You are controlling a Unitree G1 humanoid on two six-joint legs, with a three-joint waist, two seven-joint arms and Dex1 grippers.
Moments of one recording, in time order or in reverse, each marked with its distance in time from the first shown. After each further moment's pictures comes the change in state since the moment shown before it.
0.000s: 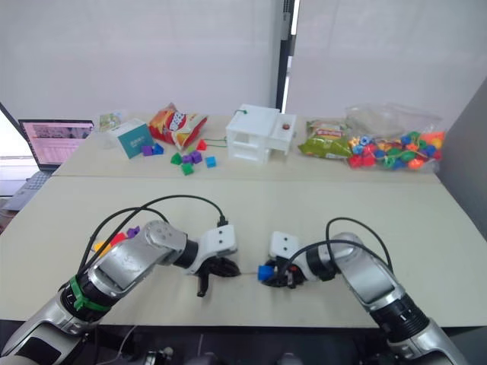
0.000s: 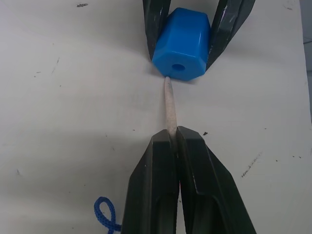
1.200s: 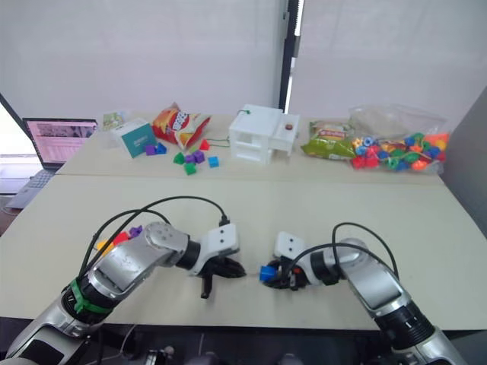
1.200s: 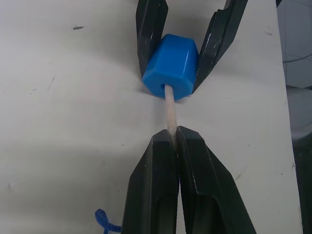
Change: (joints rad) left arm 0.014 -0.030 0.023 -0.012 -0.041 0.001 0.024; right arm 0.047 -0.009 -0.031 -0.022 0.049 0.022 -0.027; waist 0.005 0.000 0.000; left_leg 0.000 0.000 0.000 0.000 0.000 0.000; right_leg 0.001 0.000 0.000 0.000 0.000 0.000
